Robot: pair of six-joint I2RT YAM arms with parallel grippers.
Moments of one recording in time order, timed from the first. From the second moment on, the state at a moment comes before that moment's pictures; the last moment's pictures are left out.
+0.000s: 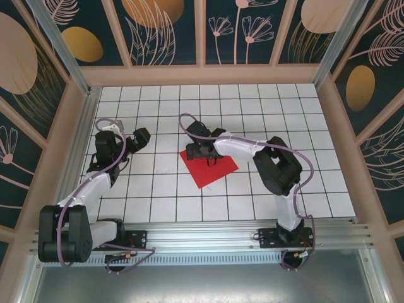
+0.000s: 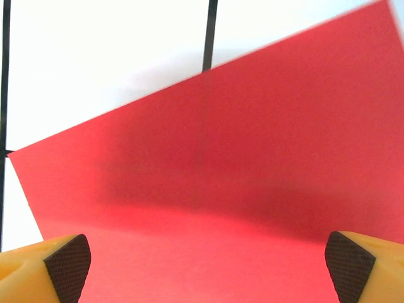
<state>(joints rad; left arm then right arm) -0.02 1.19 0.52 0.22 0.33 -0.63 0.81 2.00 1.42 -0.60 0.18 0.59</state>
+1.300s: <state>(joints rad) -0.02 1.18 0.51 0.15 0.33 -0.63 0.75 2.08 1.46 -0.72 0.06 0.30</state>
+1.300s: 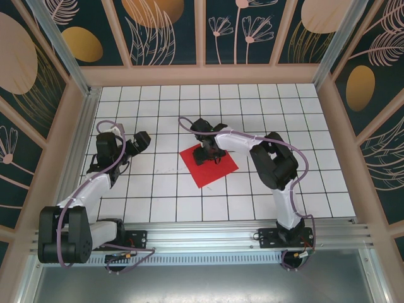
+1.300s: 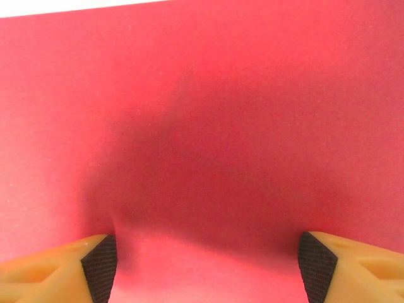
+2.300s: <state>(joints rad) -0.02 1.18 0.46 0.19 0.38 -0.68 0.67 1.96 1.28 -0.52 -0.09 0.47</state>
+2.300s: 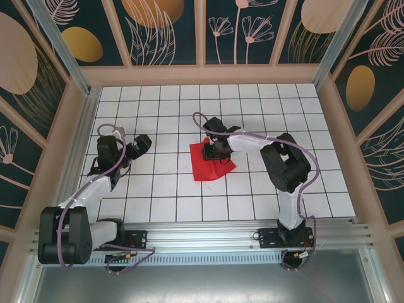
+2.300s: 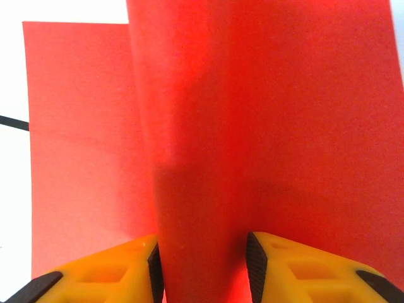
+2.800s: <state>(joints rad) -0.13 1.22 0.38 0.32 0.48 -0.80 0.61 1.76 1.12 -0.29 -0.28 0.61</state>
